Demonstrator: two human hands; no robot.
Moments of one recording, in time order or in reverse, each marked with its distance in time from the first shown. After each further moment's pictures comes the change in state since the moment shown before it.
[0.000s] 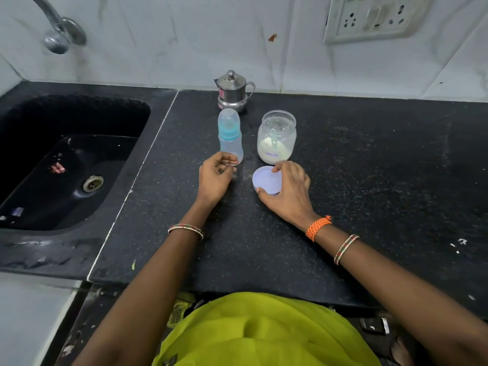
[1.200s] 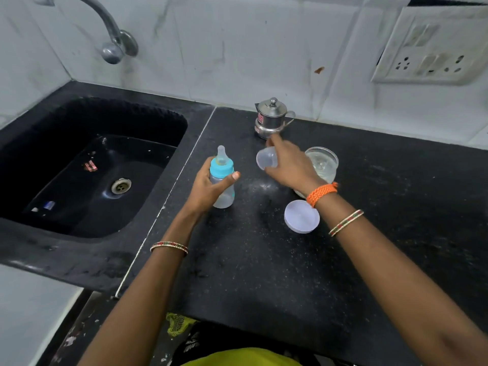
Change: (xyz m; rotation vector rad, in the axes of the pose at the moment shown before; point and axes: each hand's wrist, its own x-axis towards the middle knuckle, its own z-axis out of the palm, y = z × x) left_hand 0.018 0.030 -0.093 -0.078 -0.048 -0.084; right_hand 0.131 -0.095 -0.004 -0.209 -0.309 -0.151
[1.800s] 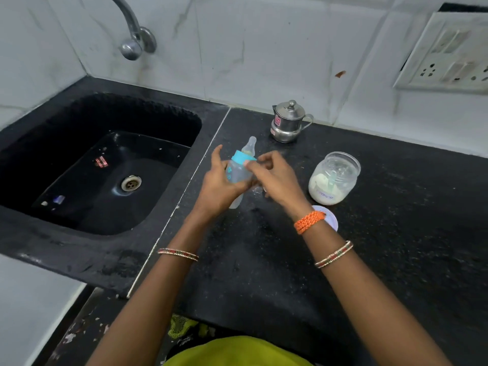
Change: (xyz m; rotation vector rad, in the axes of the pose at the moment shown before) left_hand -0.003 0.014 -0.010 0.244 0.052 0.011; right_hand -0.014 -0.064 0.037 0.642 0.059 0.248
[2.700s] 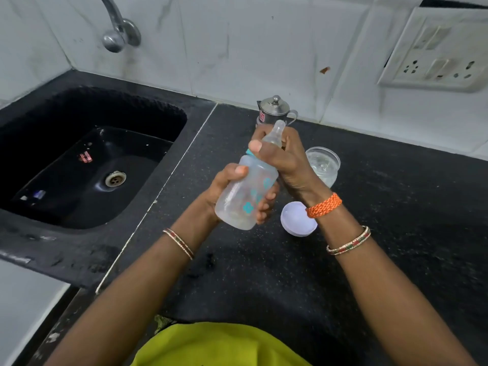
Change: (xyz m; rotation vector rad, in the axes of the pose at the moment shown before) left_hand -0.010 0.044 0.038 -1.029 -1.302 -0.190; right_hand -0.017 -0.016 -0.065 0.533 -0.333 -0.485
